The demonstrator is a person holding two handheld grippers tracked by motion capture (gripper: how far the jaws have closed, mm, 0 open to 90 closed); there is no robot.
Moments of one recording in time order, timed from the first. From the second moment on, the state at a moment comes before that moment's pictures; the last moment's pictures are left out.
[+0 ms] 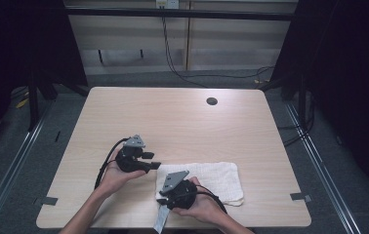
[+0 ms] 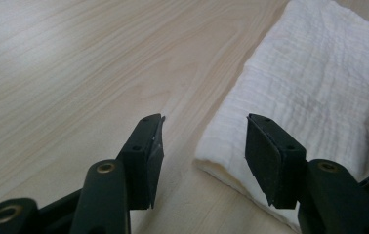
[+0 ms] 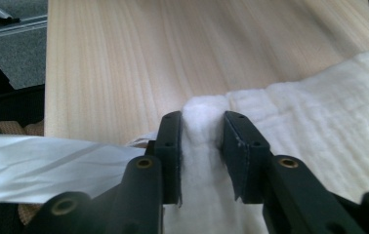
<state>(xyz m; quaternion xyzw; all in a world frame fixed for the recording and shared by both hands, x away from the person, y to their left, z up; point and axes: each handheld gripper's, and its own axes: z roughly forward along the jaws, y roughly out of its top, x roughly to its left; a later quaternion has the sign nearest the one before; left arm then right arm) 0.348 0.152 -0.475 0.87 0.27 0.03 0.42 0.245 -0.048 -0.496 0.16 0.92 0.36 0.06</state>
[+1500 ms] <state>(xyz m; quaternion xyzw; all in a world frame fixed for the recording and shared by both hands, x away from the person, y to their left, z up) 0.342 0.137 -0.500 0.89 0.23 -0.02 0.40 0.252 -0.052 -0.497 0.20 0.90 0.38 0.03</state>
